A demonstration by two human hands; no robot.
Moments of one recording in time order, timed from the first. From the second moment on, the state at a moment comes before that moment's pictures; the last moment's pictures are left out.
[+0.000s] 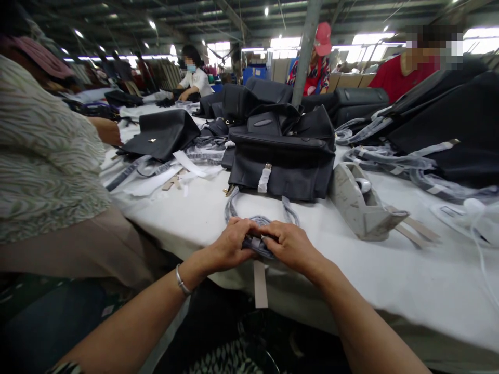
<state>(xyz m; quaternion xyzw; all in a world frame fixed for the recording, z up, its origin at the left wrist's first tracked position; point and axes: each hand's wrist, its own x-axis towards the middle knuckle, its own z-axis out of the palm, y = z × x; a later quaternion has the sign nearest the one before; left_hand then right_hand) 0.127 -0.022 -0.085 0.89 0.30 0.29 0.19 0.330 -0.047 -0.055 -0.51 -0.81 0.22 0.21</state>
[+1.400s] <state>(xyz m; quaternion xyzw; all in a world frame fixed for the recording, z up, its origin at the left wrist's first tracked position) 0.140 -0.017 -0.074 0.85 0.35 0.27 0.28 0.282 -0.123 -0.089 -0.47 -0.82 -0.12 0.31</state>
